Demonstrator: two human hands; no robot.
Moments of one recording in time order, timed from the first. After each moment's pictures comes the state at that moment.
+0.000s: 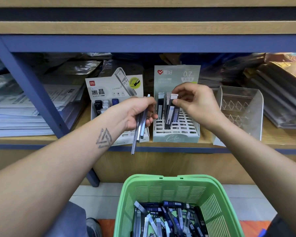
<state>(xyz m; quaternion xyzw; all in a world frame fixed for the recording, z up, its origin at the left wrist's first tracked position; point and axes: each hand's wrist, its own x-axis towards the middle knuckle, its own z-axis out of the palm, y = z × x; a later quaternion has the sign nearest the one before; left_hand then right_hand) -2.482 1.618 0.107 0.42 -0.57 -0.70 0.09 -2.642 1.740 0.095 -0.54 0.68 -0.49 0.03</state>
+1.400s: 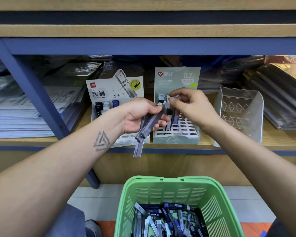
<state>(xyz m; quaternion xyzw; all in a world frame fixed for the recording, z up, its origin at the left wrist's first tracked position) -2.474 1.627 0.112 0.29 -0.57 -0.76 0.06 -2.630 1.734 0.093 -0.50 0.71 -0.49 0.12</state>
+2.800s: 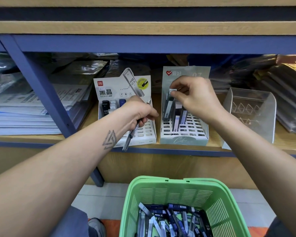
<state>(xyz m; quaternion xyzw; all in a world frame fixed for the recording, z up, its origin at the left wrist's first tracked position) -2.474 1.603 0.101 0.48 -0.68 -0.53 0.15 -2.620 1.717 0.120 -0.59 0.70 -0.40 -0.06</state>
